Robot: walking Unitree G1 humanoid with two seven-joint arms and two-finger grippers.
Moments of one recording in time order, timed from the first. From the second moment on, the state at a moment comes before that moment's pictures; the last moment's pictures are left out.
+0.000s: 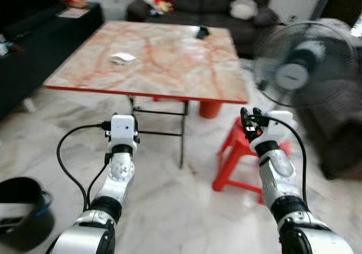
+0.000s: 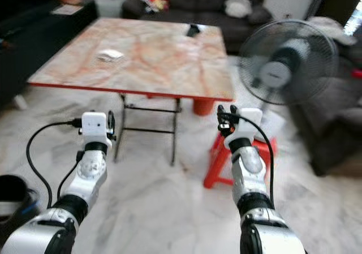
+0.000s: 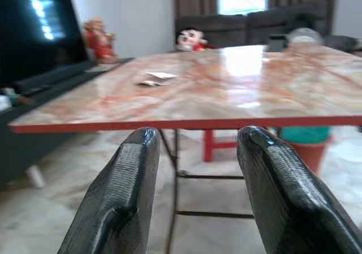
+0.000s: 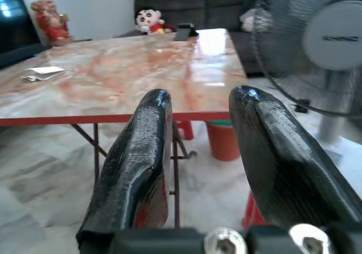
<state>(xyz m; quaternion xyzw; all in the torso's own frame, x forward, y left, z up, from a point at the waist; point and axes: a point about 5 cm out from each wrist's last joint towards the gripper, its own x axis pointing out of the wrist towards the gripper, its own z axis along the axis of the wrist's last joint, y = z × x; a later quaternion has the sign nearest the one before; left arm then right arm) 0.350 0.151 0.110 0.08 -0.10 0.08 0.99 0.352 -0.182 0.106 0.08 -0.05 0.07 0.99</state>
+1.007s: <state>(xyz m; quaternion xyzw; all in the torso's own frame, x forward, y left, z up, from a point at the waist) 0.351 0.156 0.112 0.08 -0.10 0.08 0.99 0.355 -0.171 0.113 0.09 -0.07 0.08 0.99</state>
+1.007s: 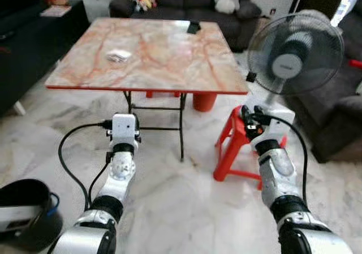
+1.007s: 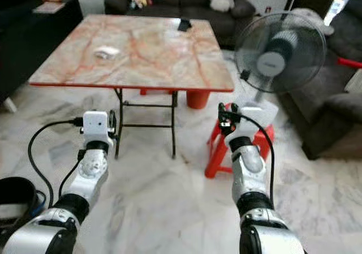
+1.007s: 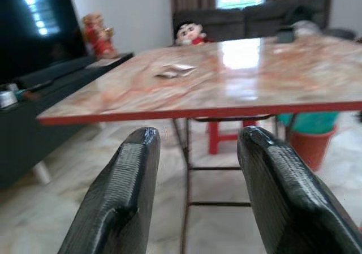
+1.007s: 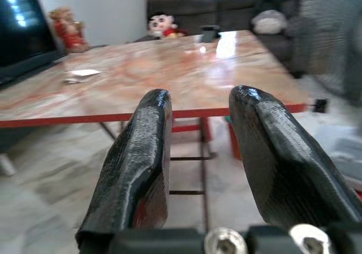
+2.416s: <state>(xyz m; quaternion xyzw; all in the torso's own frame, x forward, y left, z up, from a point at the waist) 0.356 0.143 0.122 0.07 -0.11 0.09 0.99 0.356 -0.172 0.116 0.05 -0.07 0.10 0.99</state>
